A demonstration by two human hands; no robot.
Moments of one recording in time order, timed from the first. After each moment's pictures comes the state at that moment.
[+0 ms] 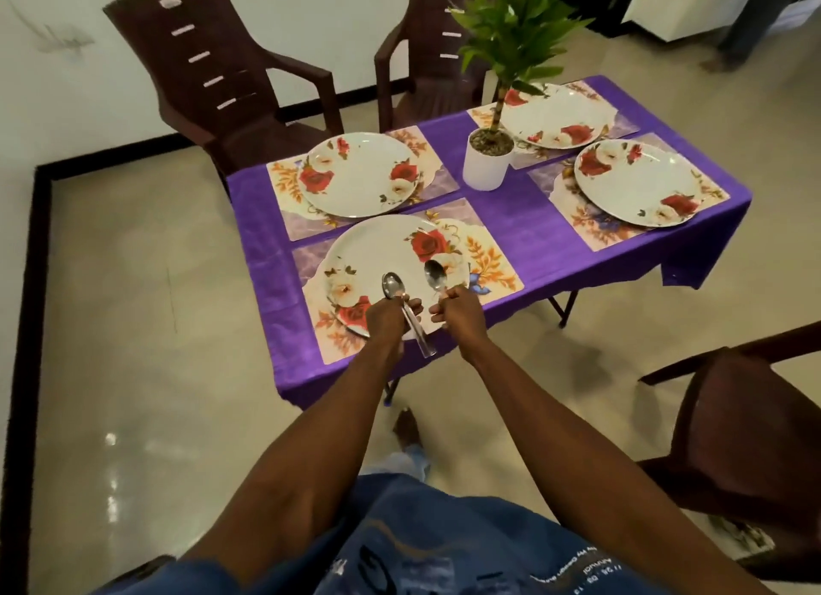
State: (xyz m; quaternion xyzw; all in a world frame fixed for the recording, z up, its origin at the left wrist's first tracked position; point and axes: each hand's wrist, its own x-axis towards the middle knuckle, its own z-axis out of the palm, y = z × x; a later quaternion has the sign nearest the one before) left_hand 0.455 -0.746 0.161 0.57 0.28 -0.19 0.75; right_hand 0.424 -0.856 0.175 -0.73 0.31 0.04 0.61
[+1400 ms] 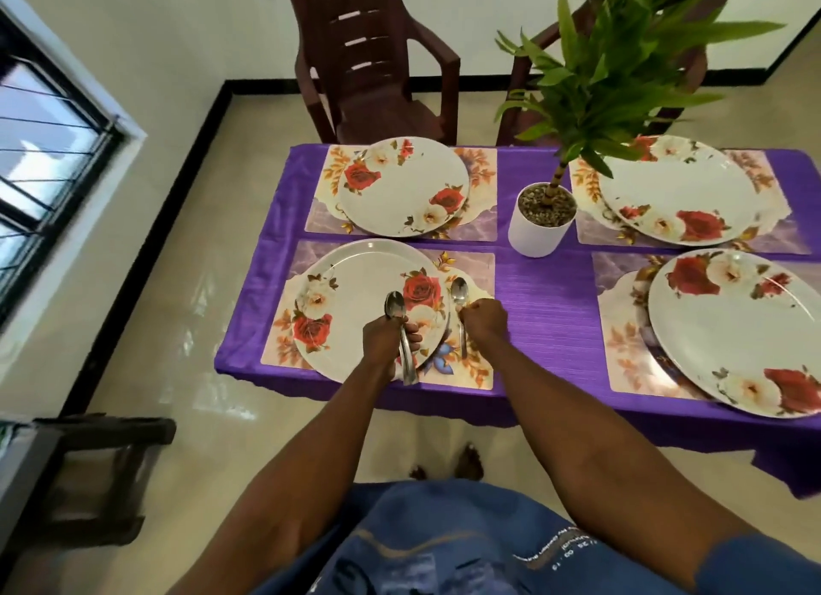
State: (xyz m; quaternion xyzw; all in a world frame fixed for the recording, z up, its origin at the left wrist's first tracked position) left_hand 0.526 -0.890 0.147 0.53 0.43 -0.04 0.73; right_hand 0.615 -1.033 0.111 -0.88 0.18 0.19 0.40
